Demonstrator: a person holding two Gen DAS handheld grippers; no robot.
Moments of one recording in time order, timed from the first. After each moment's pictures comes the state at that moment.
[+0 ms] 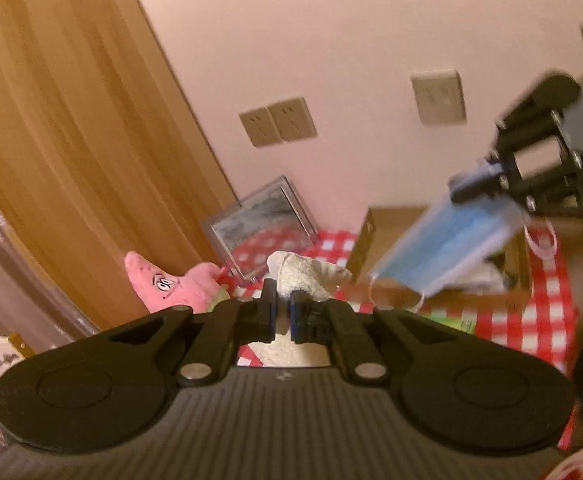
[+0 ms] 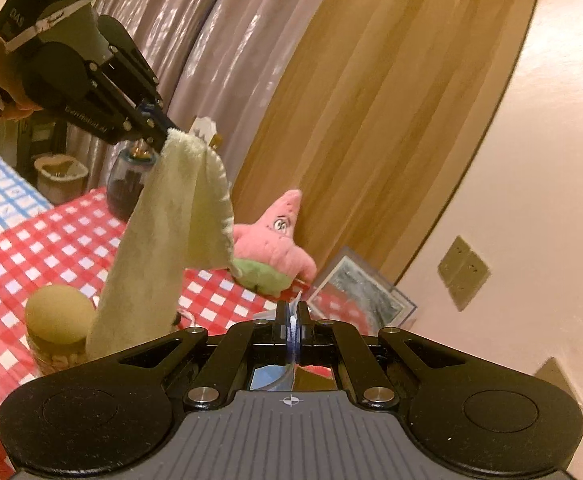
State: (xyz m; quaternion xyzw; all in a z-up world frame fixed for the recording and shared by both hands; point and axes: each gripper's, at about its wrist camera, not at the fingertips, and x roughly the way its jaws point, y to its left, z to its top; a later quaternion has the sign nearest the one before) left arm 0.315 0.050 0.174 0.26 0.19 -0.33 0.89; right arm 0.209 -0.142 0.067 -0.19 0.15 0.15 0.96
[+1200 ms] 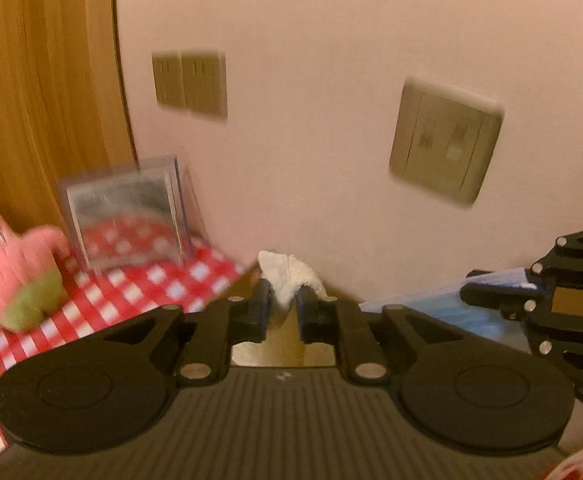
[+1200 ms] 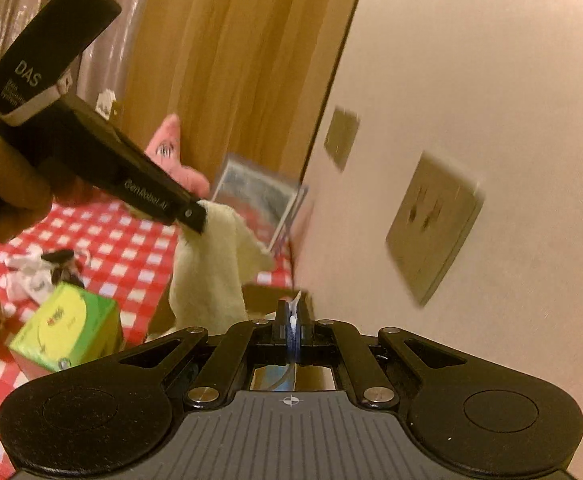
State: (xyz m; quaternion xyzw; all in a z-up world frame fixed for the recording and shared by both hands) left arm 0.389 -0.207 0.074 0.10 0.31 -0.33 0.89; right arm 0.219 -0.316 0.001 -0.09 0.23 0.05 0.97
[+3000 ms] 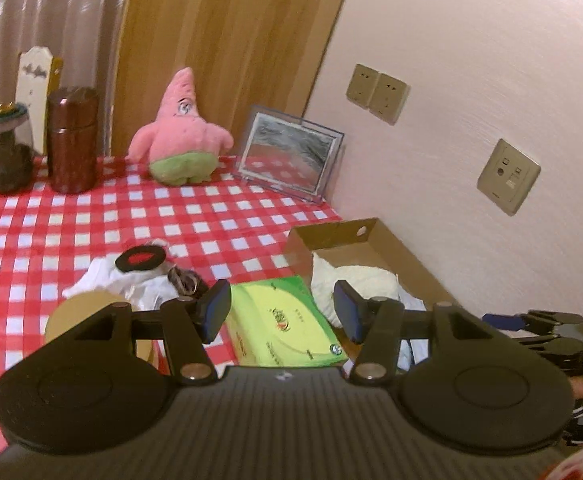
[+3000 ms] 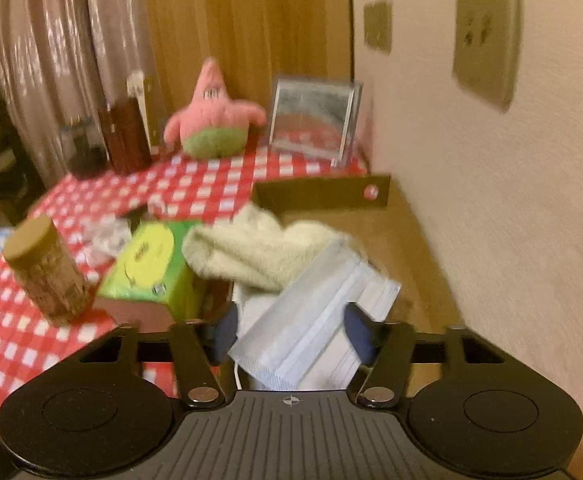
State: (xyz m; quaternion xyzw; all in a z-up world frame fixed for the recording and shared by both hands) left arm 0.234 0.022 0.056 -0.10 0.32 -0.16 0.93; right arm 0.199 -0.309 -0.052 0.03 0.34 0.14 0.93
